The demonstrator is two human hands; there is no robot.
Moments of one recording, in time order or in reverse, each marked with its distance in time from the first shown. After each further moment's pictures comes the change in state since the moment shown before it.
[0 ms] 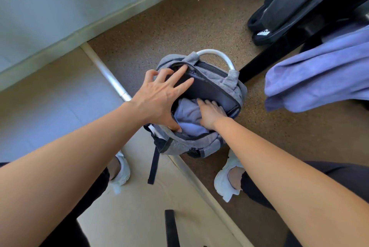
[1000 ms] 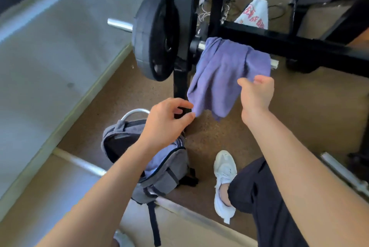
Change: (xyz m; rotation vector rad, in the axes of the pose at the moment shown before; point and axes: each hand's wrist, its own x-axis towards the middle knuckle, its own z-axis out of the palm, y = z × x) left_hand 0.084 0.181 -0.136 -0.784 0.180 0.015; right_hand -0.204 0.189 -0.139 1.652 1.286 0.665
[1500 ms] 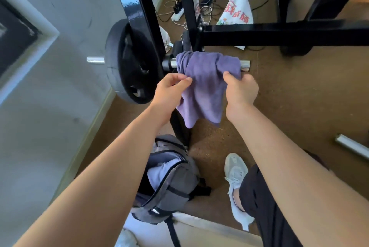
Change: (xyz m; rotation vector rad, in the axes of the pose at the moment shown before) left_hand 0.111 0.066 0.033 -0.423 0.012 -0.237; right_hand 0.025 -0.009 -0.004 0.221 0.085 0.136
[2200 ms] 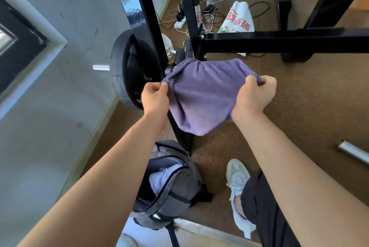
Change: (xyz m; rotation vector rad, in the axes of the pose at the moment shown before) left_hand 0.008 -0.004 -0.016 -0.050 0.410 -0.022; right_hand -0.006 -0.020 -0.012 0.250 0.188 -0.092
